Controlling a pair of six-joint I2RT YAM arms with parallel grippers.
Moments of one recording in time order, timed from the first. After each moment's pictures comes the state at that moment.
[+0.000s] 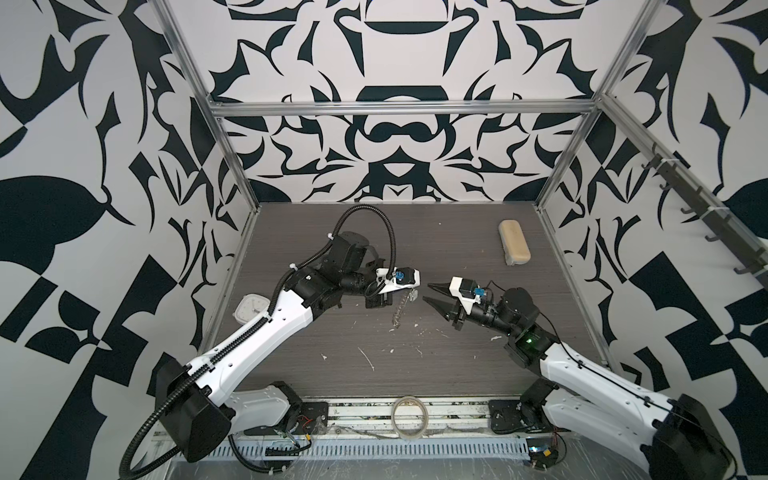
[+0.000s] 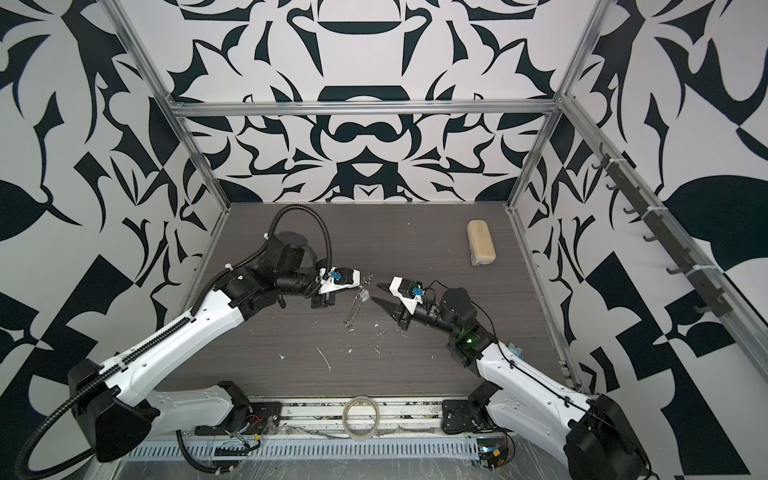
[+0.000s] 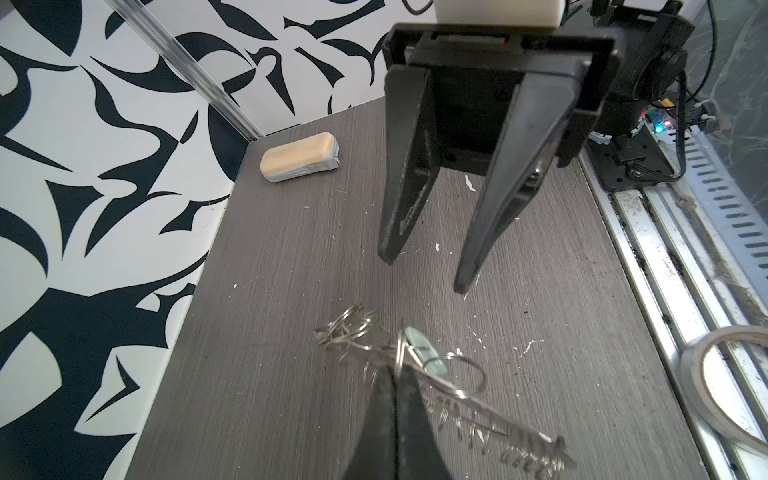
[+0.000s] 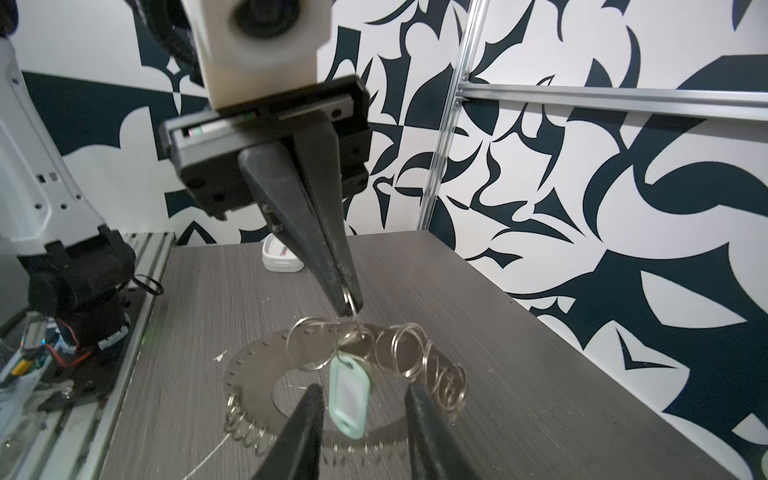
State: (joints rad) left arm -0.71 1.24 1.13 -0.52 0.56 0.80; right arm 0.62 0.91 0.41 0.53 -0.54 -0.14
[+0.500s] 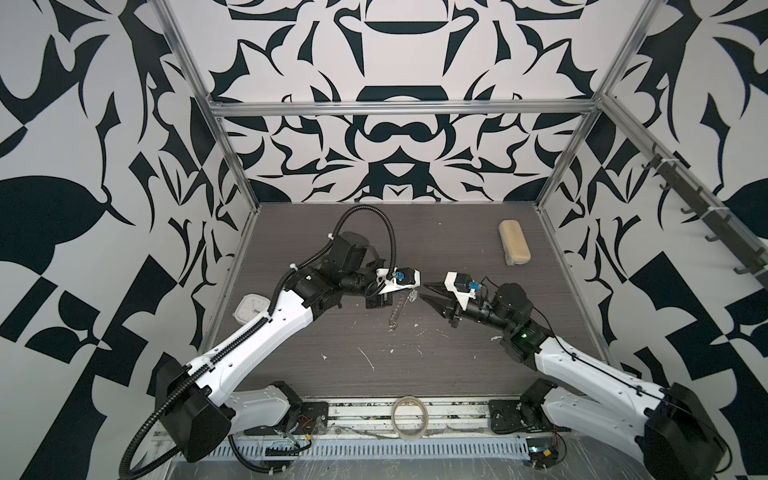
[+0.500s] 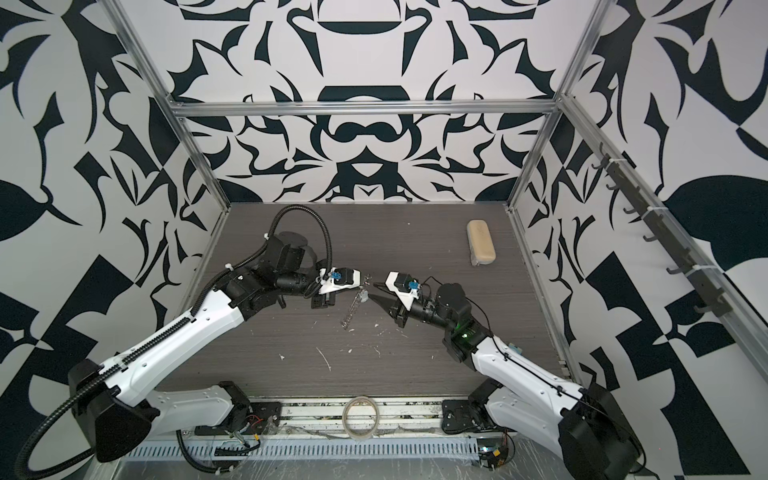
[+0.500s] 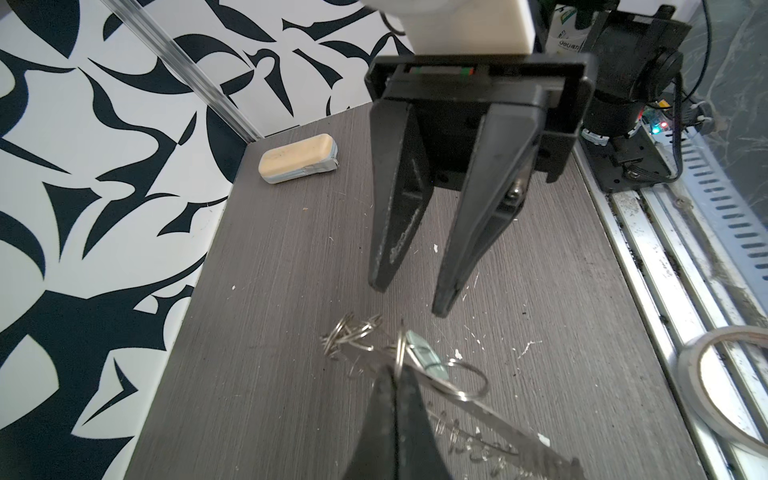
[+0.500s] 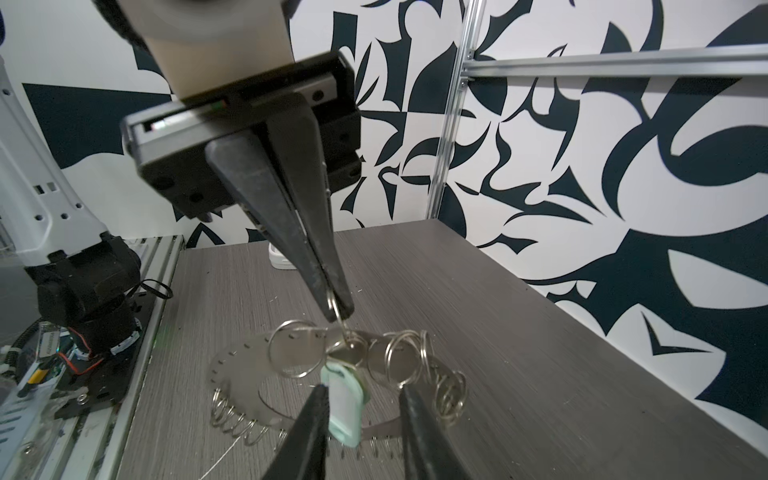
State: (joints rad) left arm -0.71 1.23 1.13 -0.52 0.56 0.80; right arm 0.62 0.96 0.44 0.52 -0.56 -0.10
